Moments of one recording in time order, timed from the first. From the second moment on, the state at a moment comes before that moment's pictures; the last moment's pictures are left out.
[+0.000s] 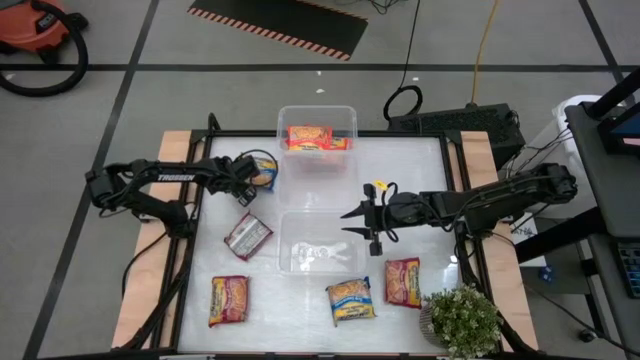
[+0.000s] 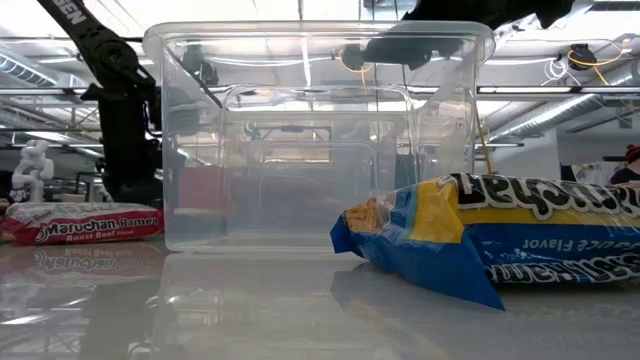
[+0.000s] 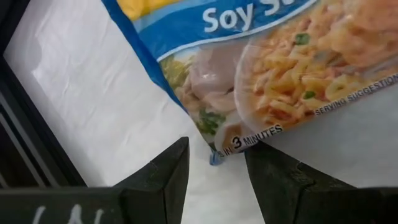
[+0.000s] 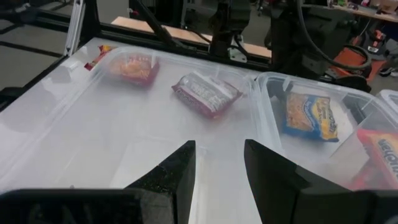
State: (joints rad) left arm 0.54 1.35 0.56 -0.57 -0.39 -0.21; right arm 0.14 1.26 0.73 0.16 0.11 -0.12
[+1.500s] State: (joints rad) left arm 0.40 1.12 0.61 -0.53 -0.59 -0.20; right arm 0.14 1.26 0.73 0.19 0.16 -0.18
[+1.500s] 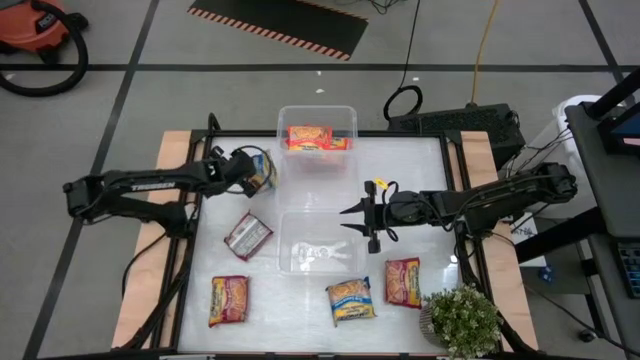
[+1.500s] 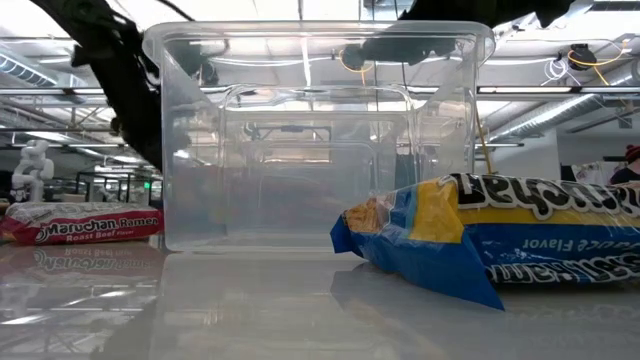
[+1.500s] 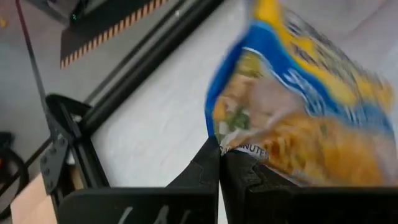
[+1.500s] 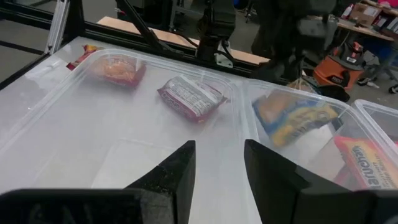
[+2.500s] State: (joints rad) left arm 0.05 0.83 0.81 -0.52 -0.85 -0.18; right arm 0.14 1.43 0.73 0.47 0.26 -0.01
